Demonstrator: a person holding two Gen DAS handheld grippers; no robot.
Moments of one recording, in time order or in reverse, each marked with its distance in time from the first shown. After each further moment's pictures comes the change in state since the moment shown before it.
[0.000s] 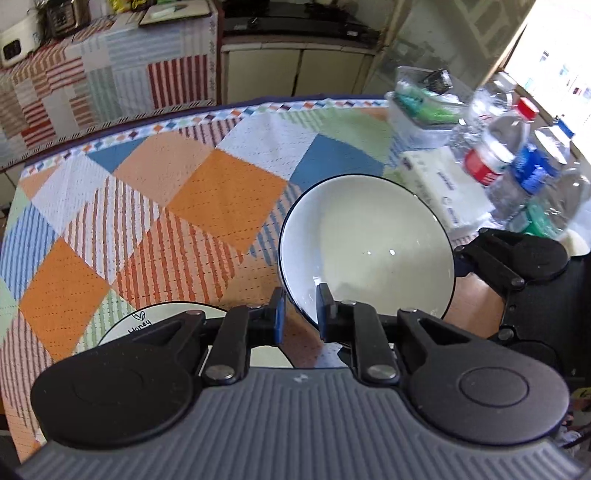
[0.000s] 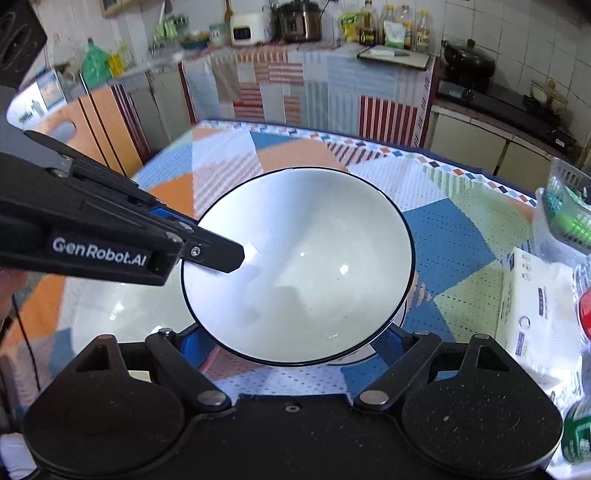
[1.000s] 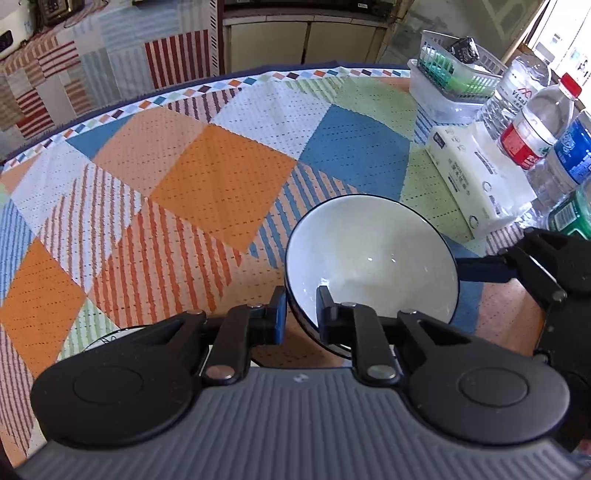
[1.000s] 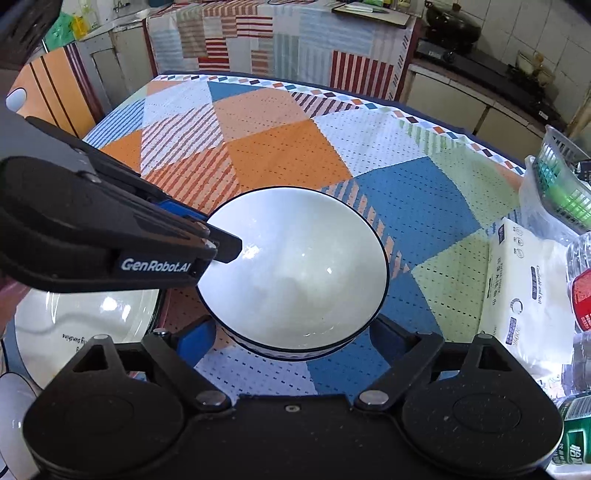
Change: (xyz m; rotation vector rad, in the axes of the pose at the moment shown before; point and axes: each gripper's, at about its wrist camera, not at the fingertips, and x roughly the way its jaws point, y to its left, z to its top) left arm 0.060 -0.002 0.012 0.021 0.061 0.048; right arm 0.037 -0.018 0.006 0.030 0.142 -0.105
